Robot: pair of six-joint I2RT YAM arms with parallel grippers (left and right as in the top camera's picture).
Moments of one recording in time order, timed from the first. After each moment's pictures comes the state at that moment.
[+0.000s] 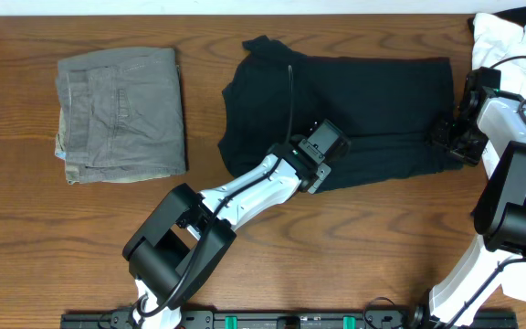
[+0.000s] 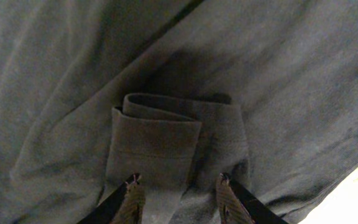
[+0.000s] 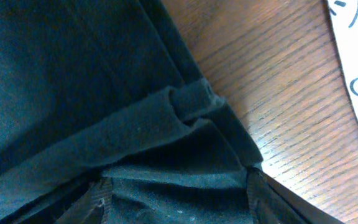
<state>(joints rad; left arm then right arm) -0.81 1.95 1.28 -0.48 -0.21 -0.09 -0.25 2.07 1.39 -0.81 0.08 0.30</state>
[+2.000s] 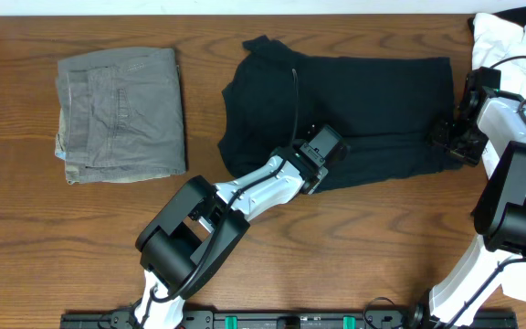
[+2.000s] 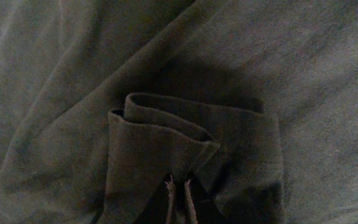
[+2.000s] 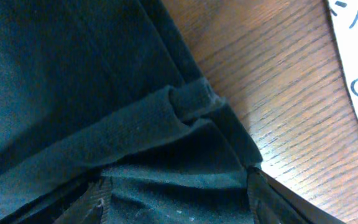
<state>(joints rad) -0.81 2.02 1.27 -0.42 -0.27 -0.10 -0.25 2.07 1.39 -0.81 0.08 0.30</state>
